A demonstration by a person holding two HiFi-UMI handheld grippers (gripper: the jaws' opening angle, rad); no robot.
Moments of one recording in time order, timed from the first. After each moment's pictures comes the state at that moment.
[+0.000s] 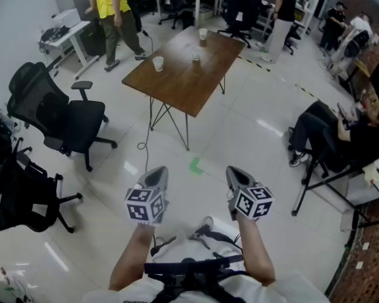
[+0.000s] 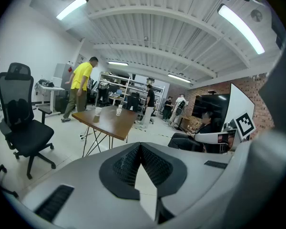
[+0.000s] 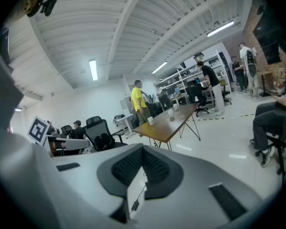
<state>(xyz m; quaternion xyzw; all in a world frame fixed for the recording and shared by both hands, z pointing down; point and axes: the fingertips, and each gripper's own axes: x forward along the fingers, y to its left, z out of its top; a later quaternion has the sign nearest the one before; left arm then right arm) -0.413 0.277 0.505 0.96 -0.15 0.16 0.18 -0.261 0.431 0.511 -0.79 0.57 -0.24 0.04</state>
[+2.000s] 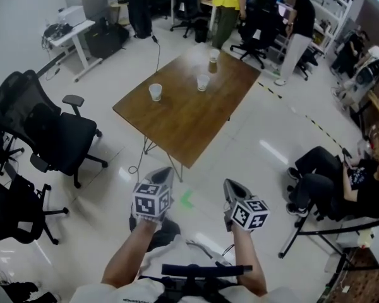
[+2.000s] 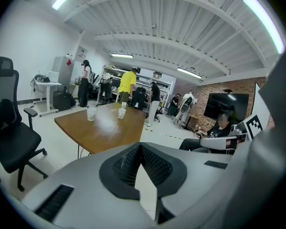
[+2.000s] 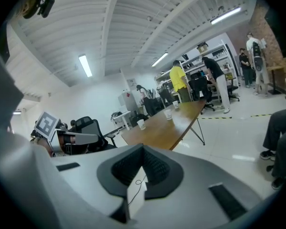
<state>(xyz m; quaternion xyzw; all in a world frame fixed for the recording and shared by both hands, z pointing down) -0.177 0.127 0.527 0.94 -0.16 0.19 0.21 -0.052 0.283 0.535 -0.77 0.58 -0.27 0.03</state>
